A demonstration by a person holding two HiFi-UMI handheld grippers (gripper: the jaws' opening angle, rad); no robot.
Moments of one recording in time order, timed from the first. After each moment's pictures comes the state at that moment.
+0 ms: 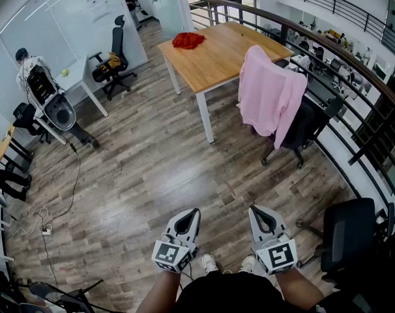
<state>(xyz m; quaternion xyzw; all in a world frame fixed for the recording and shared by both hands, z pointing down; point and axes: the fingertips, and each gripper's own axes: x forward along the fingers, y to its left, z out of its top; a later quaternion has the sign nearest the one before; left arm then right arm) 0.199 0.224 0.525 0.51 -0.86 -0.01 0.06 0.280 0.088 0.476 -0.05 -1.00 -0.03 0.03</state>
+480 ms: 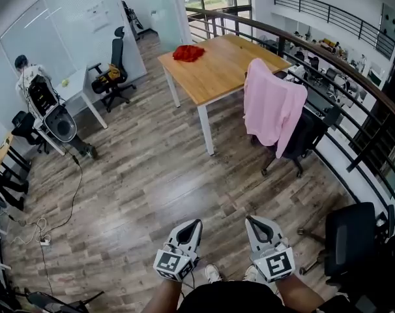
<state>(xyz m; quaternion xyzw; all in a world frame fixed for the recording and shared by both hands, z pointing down) 0.197 0.249 0.526 0.52 -0.85 -0.02 0.07 0.274 0.128 0.470 -0.07 -1.00 -0.04 0.03</state>
